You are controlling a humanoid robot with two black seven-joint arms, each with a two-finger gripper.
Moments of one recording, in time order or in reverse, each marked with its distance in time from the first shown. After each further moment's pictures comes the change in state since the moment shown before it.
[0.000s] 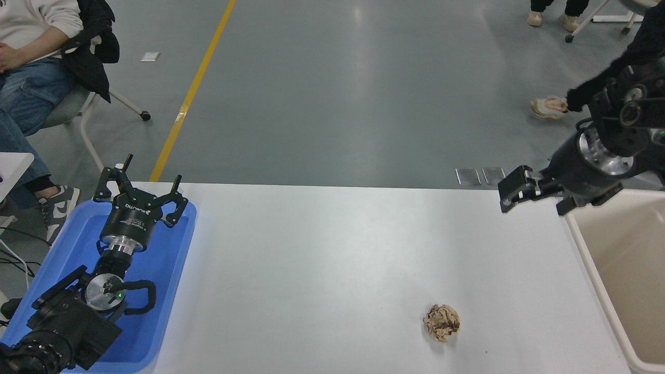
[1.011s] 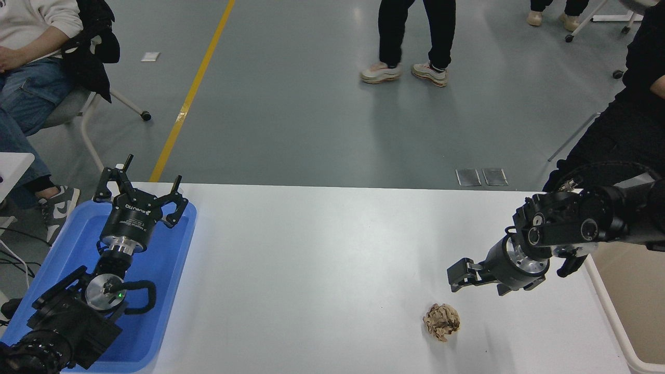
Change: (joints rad) left arm 0.000 0.000 0.000 0.000 0.000 0.000 0.000; right arm -0.482 0.153 0.200 -0.140 0.003 -0.193 0.004
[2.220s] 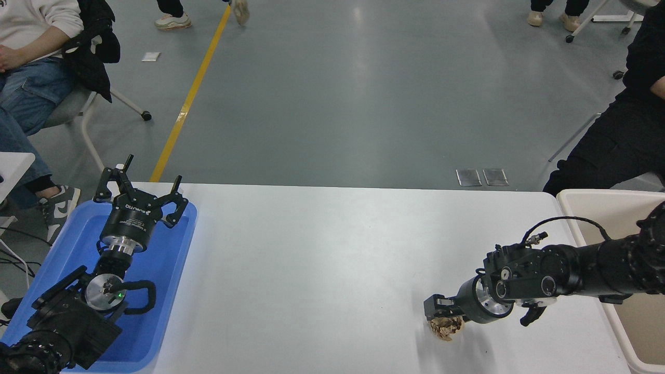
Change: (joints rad) left arm 0.000 0.000 0.000 0.000 0.000 0.000 0.000; right arm -0.239 0.059 0.092 -0.125 -0.163 -0.164 0.005
